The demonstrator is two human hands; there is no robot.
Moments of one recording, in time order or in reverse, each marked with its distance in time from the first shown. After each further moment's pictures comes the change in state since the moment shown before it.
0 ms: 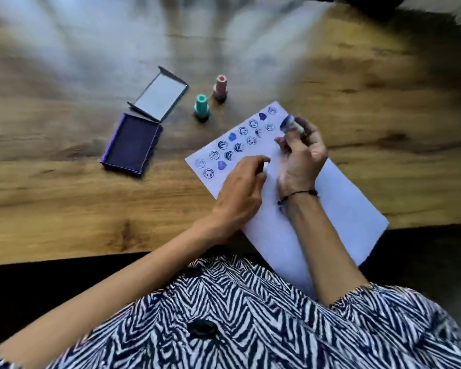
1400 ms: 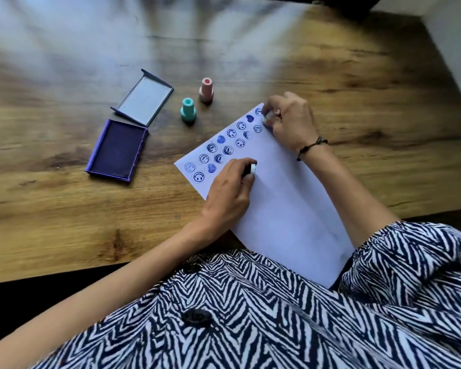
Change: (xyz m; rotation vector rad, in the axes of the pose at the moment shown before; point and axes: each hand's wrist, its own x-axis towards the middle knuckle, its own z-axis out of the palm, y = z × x) left_hand 0.002 -0.013 0.002 -0.039 -0.028 0.025; right_hand 0.058 -0.038 0.009 -1.416 -0.479 -0.536
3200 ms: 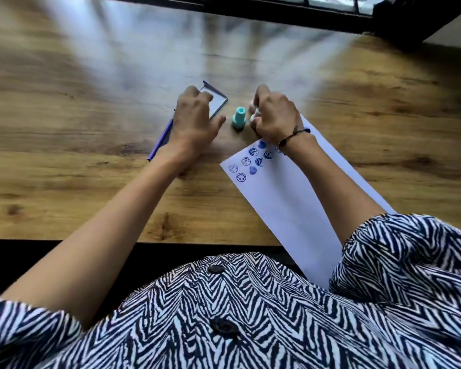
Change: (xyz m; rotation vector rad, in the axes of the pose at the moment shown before) left_hand 0.065 -0.031 -0.130 0.525 0.309 -0.123; right_hand 0.024 -0.101 0.029 -0.136 -0.141 -0.167
